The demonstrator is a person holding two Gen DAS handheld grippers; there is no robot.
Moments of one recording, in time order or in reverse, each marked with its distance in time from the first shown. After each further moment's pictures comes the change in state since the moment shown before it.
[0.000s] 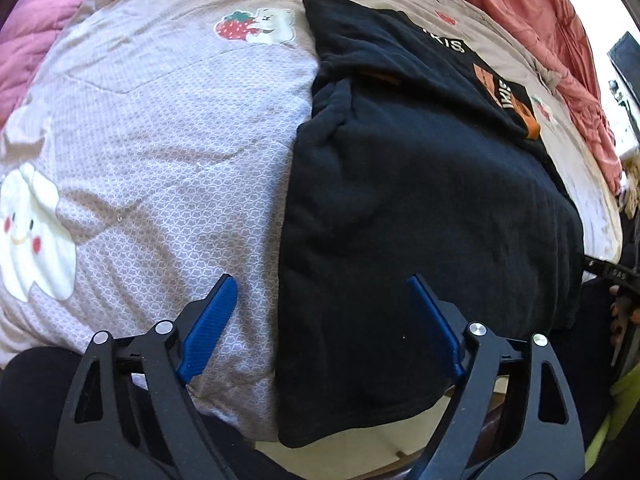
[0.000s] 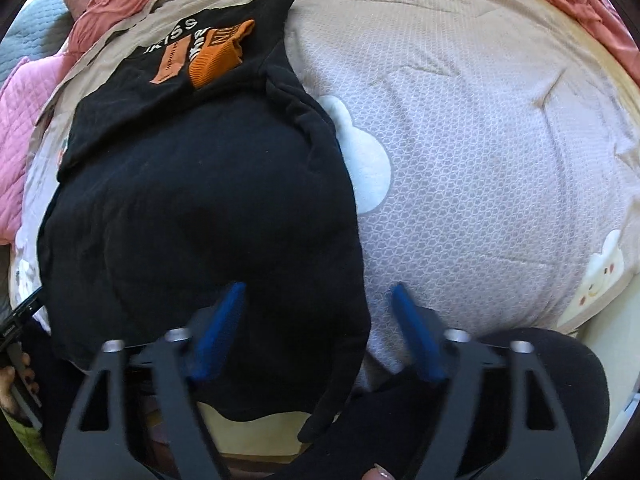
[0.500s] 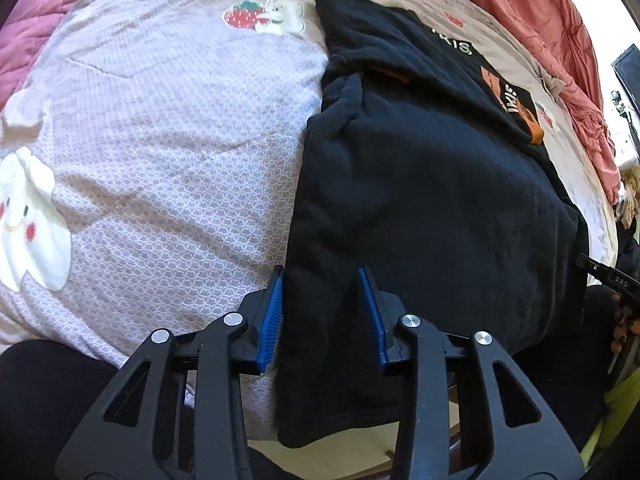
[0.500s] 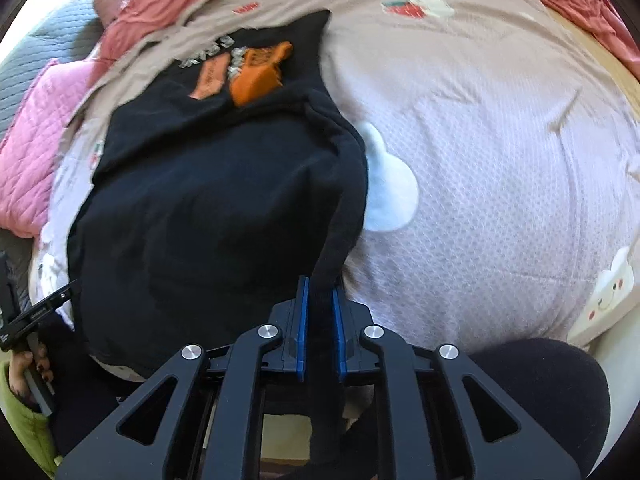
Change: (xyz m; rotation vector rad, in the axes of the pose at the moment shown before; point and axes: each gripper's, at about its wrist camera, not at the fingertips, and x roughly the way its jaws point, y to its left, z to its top) left arm 0.003 0.007 -0.003 -0.035 0.023 -0.016; right arm -0.017 0.006 -0.002 -0.030 -0.050 0.068
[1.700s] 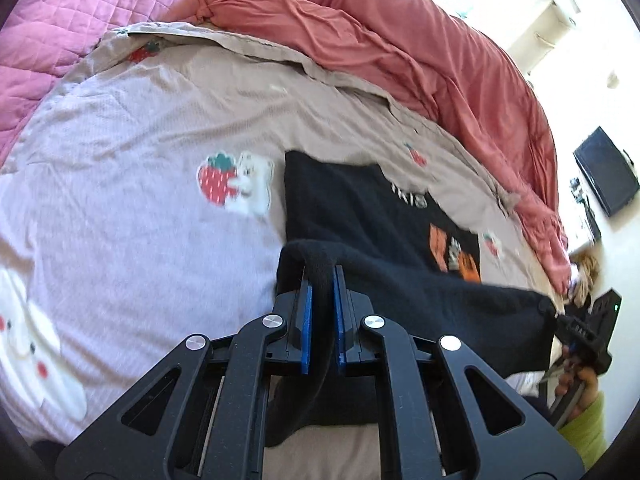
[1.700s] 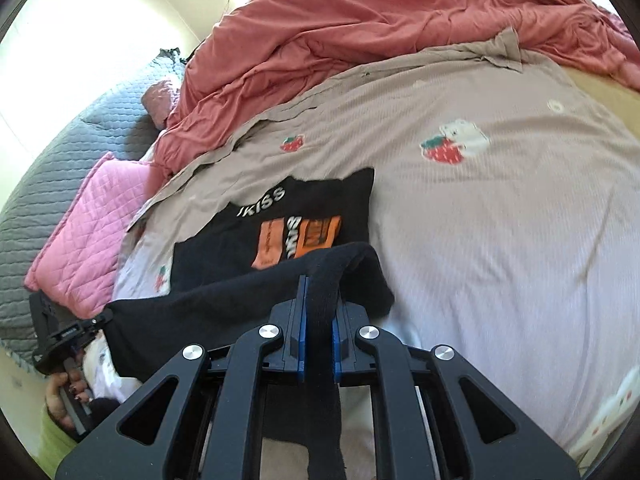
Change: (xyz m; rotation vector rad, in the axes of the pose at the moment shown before) left arm -0.056 0.000 0.103 -0.123 -0.330 -0.191; right arm -0.052 -0.011 0.099 0.031 -0.369 0.239
